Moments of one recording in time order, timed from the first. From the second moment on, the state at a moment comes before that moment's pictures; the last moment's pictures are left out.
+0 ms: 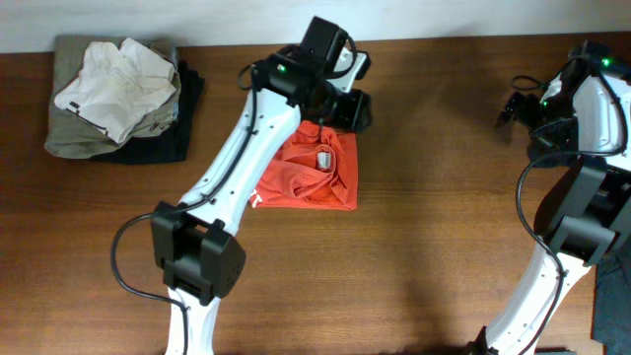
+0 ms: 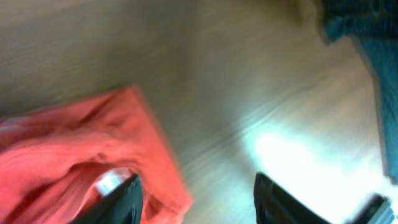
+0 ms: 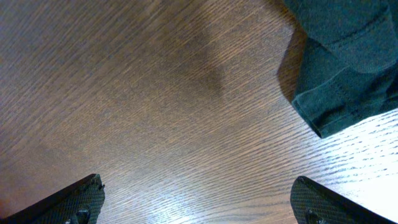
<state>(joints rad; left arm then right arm) -0.51 2.17 2.22 -1.12 0.33 -0.17 -0.40 2.31 2.07 -1.23 -0.18 0.24</state>
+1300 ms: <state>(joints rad) -0.34 2.34 2.14 -1.15 0.27 -0.32 -0.40 2.31 2.07 -1.23 -0.18 0.24</state>
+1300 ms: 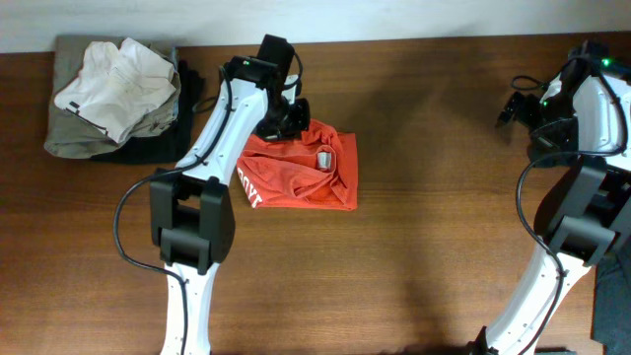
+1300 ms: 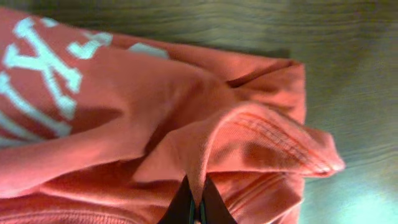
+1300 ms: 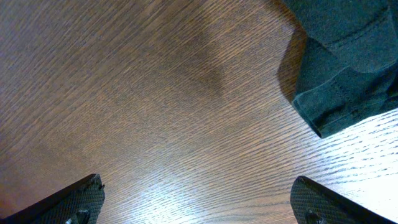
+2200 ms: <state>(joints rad) -0.54 2.45 2.15 -0.69 0.27 -0.53 -0.40 2.31 2.07 -1.23 -0.18 0.24</state>
